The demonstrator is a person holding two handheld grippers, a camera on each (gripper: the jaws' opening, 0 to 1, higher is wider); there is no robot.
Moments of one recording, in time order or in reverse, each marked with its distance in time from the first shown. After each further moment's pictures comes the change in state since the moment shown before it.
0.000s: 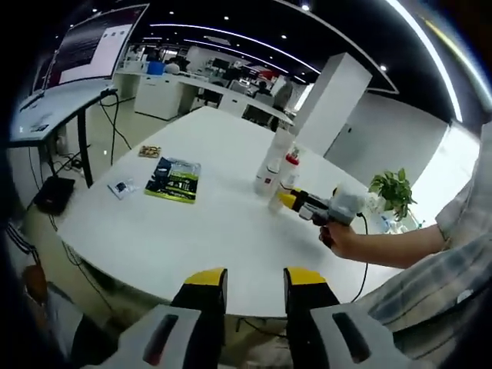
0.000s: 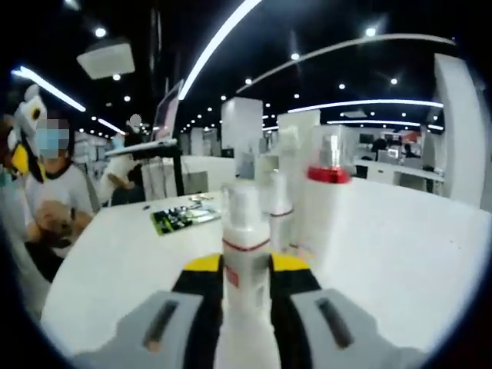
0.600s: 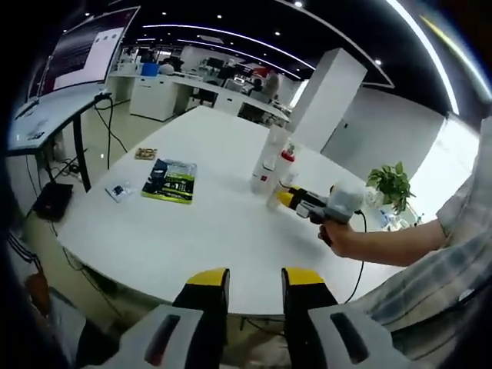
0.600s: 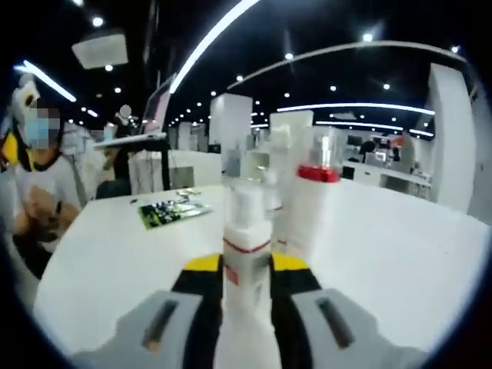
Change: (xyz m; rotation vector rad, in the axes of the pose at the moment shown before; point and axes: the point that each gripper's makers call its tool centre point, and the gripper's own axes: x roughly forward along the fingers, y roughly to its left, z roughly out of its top) left arm -0.006 -0.006 -0.001 0.032 0.000 -0.010; right arm -0.003 -0.007 0.002 -0.064 0.038 -0.103
